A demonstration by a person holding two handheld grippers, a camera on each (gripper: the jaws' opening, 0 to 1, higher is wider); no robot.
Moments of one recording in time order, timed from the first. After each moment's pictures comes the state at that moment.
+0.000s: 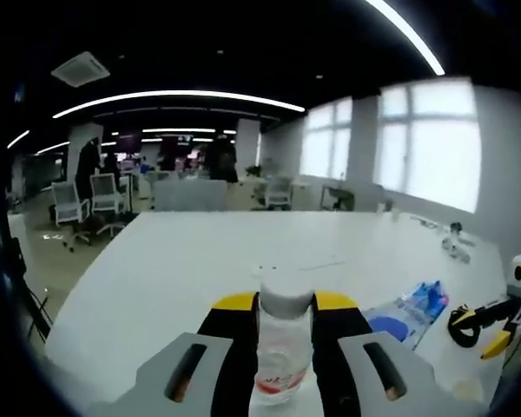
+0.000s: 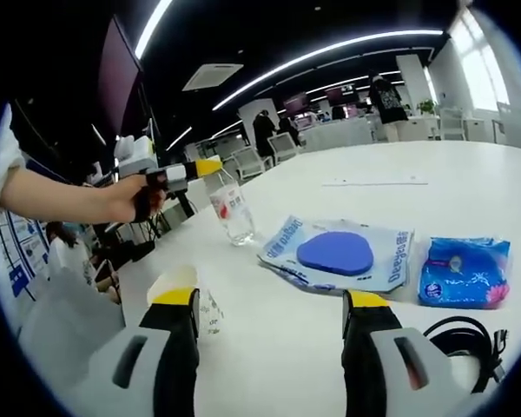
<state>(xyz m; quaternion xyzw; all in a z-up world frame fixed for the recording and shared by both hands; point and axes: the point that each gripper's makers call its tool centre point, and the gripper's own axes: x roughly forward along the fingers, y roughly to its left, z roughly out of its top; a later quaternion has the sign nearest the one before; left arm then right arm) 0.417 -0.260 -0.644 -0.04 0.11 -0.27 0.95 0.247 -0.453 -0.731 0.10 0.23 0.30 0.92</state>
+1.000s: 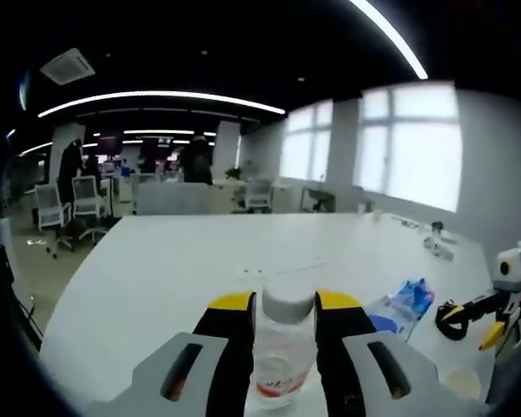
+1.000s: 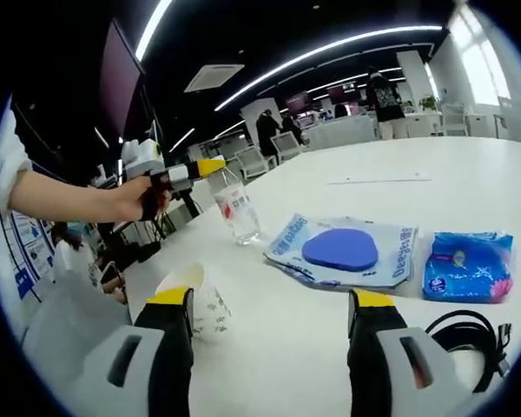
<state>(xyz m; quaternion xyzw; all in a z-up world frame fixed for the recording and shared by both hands) 0.418 -0.261 -0.638 -0.04 0.10 -0.32 0.94 0.239 -0.448 -0.726 0.11 0.23 0.31 0.92</state>
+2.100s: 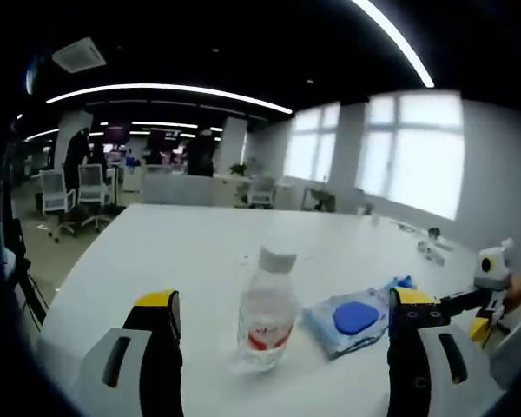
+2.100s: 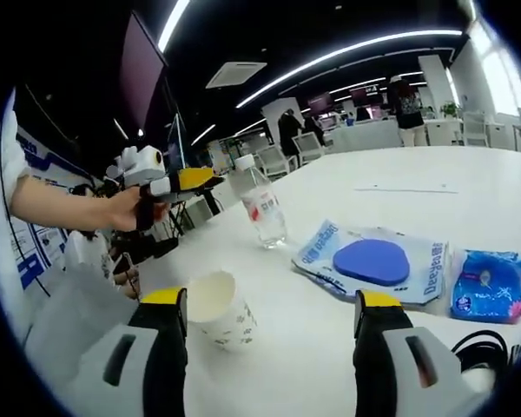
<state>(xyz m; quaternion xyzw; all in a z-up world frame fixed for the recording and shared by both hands) 0.359 -0.234 -0.648 -0.06 0.12 -0.31 0.94 0.236 -0.414 -0.715 0.10 0.22 0.36 0.90</state>
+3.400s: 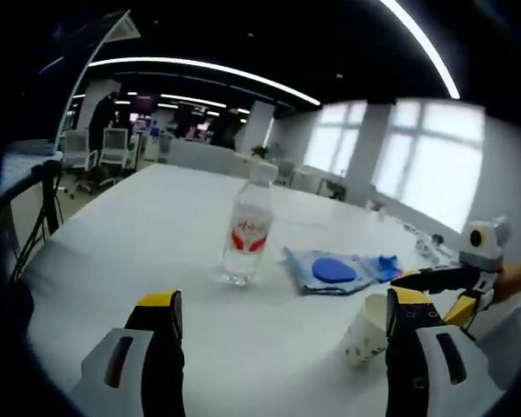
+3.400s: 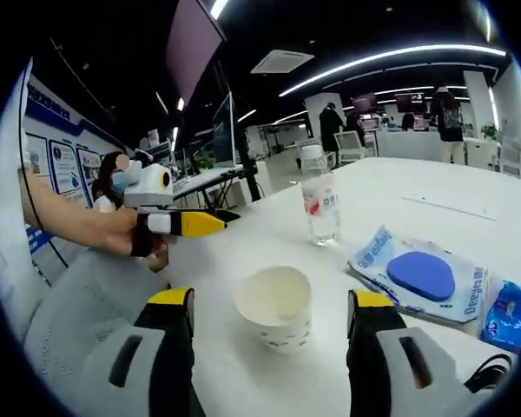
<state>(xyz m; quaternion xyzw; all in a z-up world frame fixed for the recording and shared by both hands) 0.258 -0.227 -0.696 -0.12 0.17 -0.27 0.94 0.202 -0.356 -0.703 0.03 0.21 0.45 0.87</state>
